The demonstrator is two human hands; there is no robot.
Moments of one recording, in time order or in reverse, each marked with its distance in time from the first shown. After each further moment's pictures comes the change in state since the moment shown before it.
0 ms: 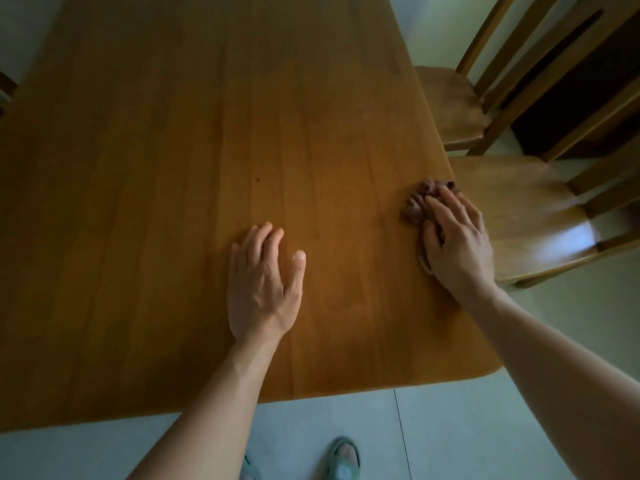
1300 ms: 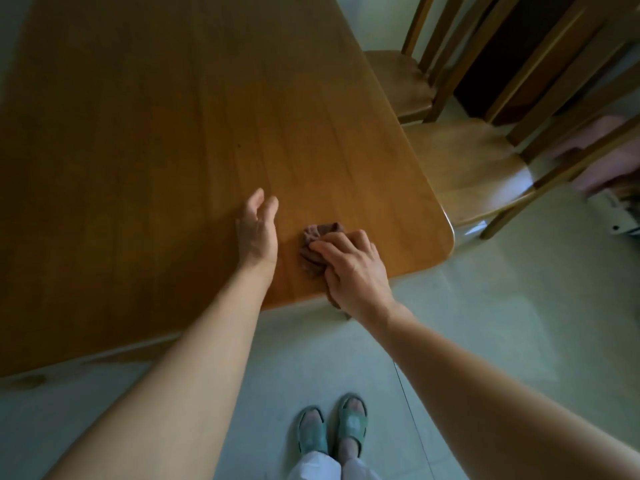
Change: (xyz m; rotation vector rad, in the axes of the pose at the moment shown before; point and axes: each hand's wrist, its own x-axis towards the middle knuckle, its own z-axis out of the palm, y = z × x) left_hand -0.032 0.019 -0.040 -0.823 -0.200 -0.335; right_hand -0.158 -0.126 -0.001 0.093 -0.091 -0.202
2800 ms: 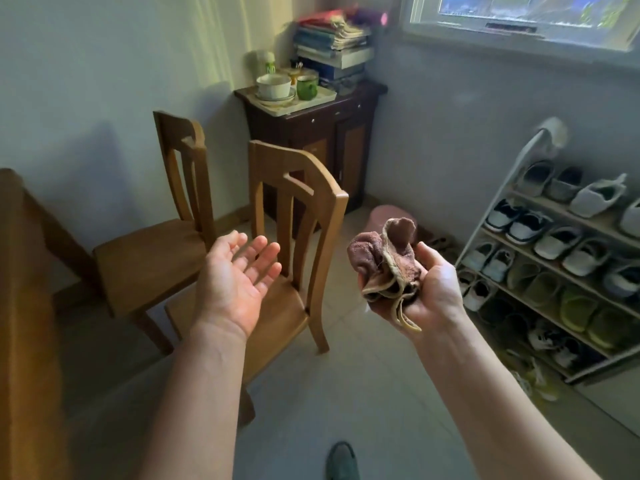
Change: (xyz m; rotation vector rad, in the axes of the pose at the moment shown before) left_hand -0.179 0.357 0.565 -0.702 -0.511 -0.247; right_hand -0.091 0.501 -0.509 2.179 0.821 0.855
